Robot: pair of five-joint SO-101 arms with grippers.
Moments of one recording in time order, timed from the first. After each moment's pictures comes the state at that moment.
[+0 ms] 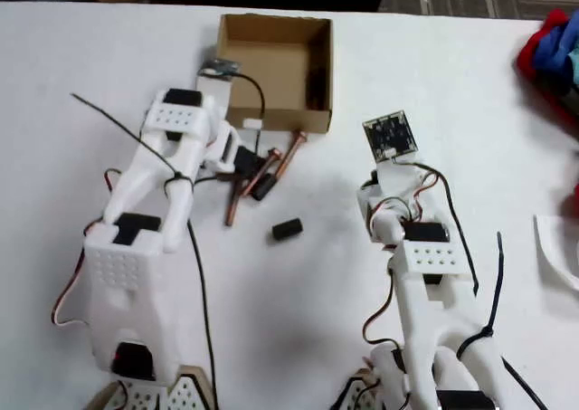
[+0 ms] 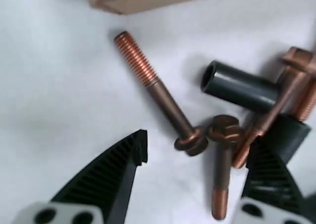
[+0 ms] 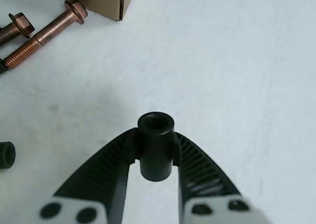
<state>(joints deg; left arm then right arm) 0.5 33.0 -15.0 73.7 -3.3 -3.5 -31.3 60.9 26.4 20.1</state>
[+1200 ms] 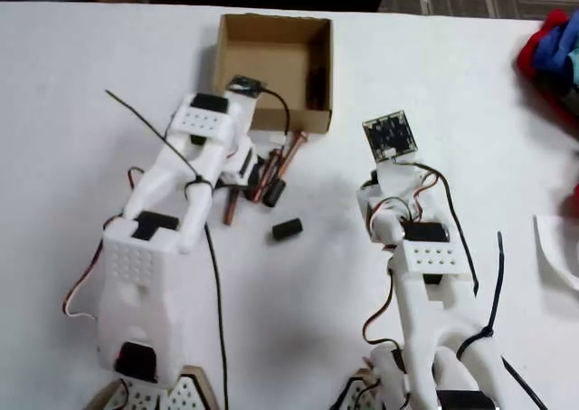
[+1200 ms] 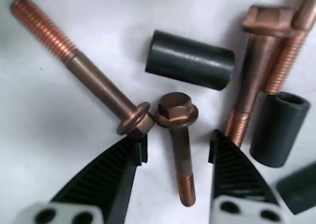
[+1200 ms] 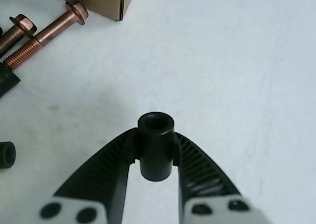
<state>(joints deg) 6.0 37.4 -16.6 78.1 -3.4 -3.6 -31.3 60.9 26.4 20.1</state>
